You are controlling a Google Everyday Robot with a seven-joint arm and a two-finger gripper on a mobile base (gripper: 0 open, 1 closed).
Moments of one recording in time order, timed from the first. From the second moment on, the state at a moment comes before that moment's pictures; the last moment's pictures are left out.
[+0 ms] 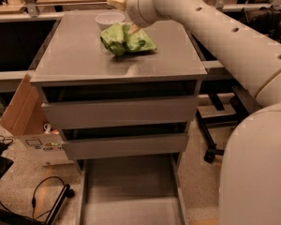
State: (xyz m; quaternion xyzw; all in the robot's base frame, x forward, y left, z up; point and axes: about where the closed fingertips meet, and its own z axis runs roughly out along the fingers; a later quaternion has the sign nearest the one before) arm 0.815 0.046 0.976 -0.81 0.20 -0.33 0.43
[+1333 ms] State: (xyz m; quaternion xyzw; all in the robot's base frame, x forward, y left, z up) arm 0.776 0.028 1.051 -0.80 0.22 -0.44 0.35
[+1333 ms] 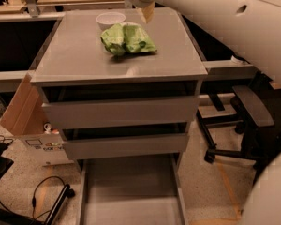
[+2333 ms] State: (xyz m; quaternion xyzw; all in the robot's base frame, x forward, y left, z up) arm 0.706 -0.066 1.057 -0.80 0.30 -0.47 0.24
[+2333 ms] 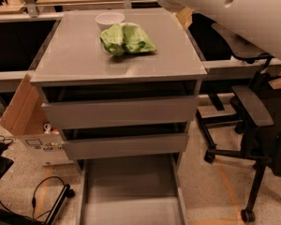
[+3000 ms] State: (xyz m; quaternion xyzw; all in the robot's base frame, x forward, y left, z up) arm 0.733 -0.174 1.053 -0.74 0.52 -0.38 0.19
